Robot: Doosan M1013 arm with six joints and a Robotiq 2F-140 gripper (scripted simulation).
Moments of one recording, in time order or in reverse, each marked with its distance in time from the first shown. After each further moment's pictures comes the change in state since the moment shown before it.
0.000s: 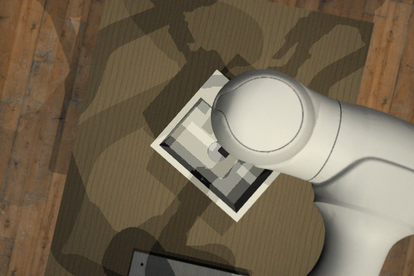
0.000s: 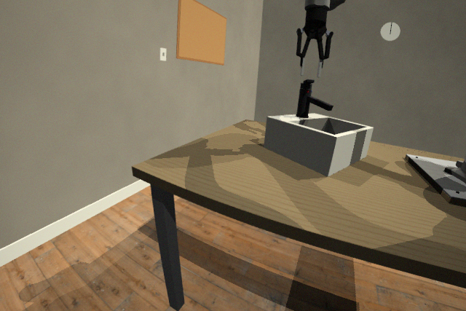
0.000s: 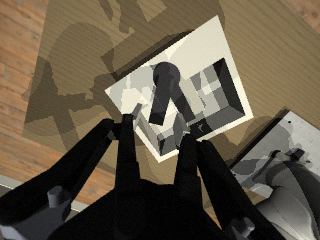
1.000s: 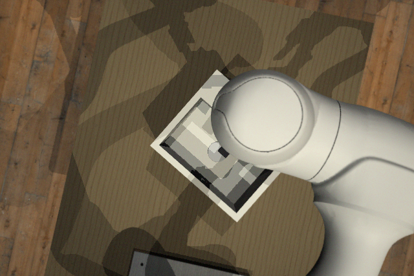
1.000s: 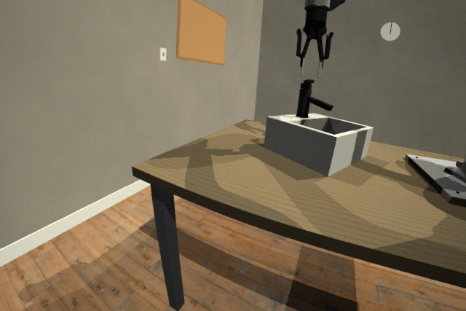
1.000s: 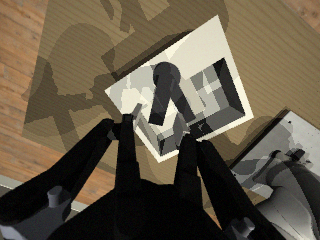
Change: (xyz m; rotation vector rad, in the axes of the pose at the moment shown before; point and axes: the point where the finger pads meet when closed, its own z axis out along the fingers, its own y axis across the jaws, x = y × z) arm 0.000 0.000 0.001 0.000 0.000 0.000
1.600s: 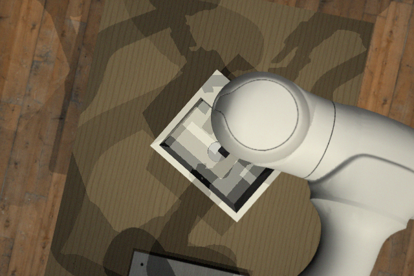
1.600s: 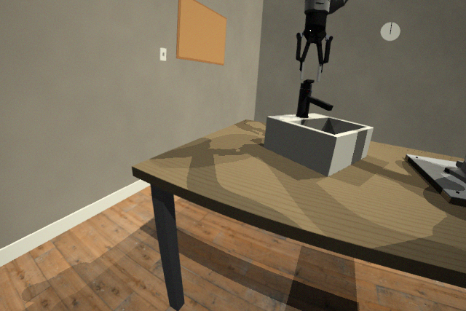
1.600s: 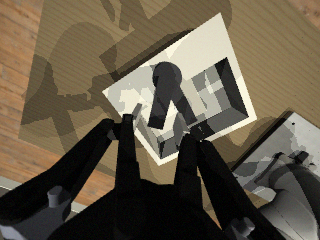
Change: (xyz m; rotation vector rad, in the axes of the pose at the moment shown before) arm 0.000 0.000 0.015 0.000 0.000 0.000
